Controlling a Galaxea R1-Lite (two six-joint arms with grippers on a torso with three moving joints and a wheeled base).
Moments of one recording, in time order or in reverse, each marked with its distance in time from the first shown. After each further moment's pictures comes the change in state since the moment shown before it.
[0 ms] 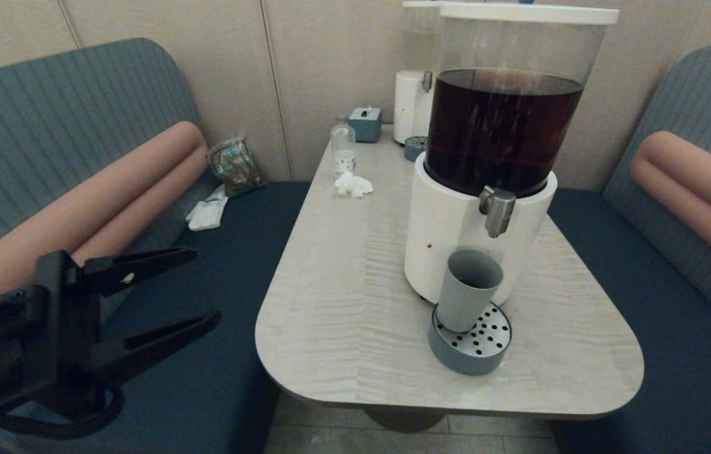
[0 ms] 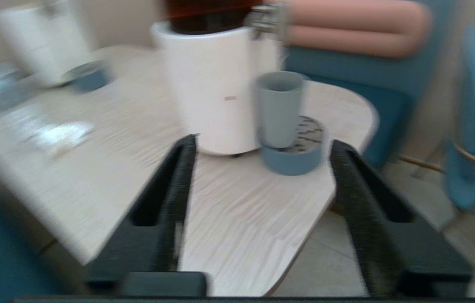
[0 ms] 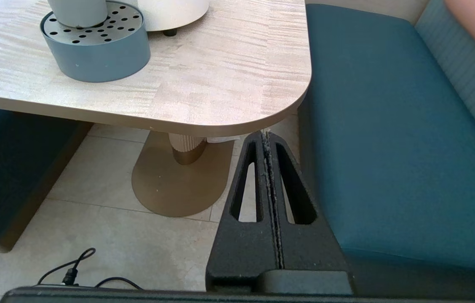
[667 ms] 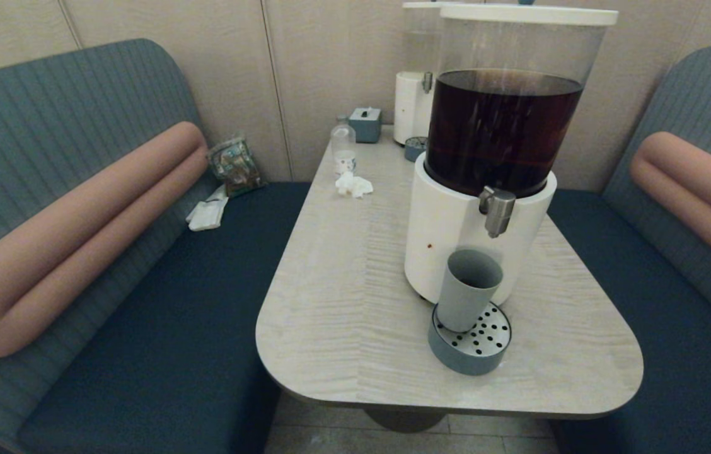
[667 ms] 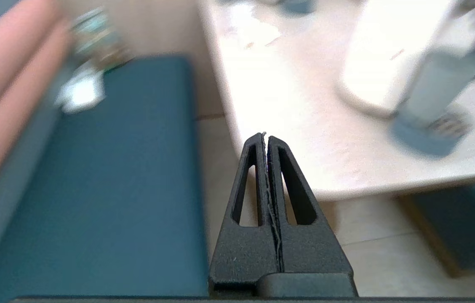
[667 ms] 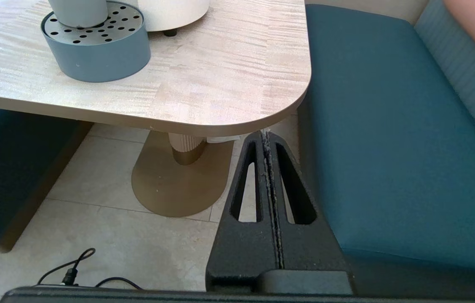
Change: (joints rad) left arm 0.089 -0.800 -0.090 0.989 0.636 -0.122; right arm 0.000 0.000 0.000 0.000 0.000 0.000
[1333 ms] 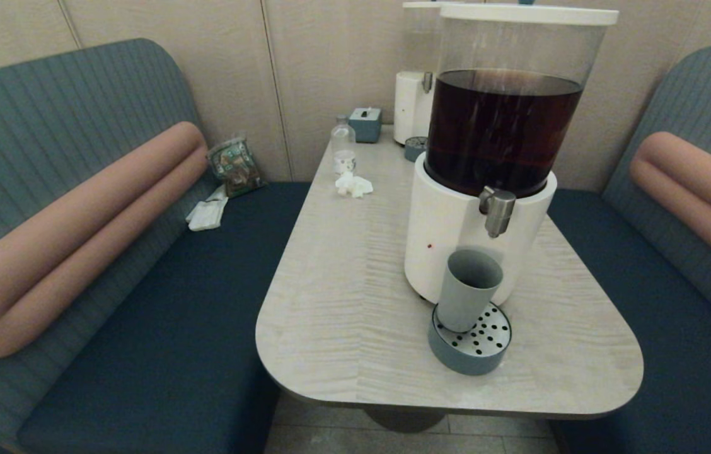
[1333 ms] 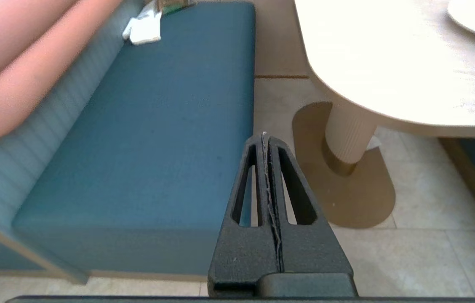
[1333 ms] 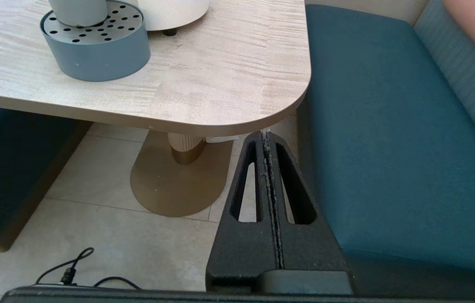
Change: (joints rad) left arm 0.021 -0.409 0.412 0.072 0.224 0.011; right arm 0.000 0.000 0.000 0.001 0.001 -0.002
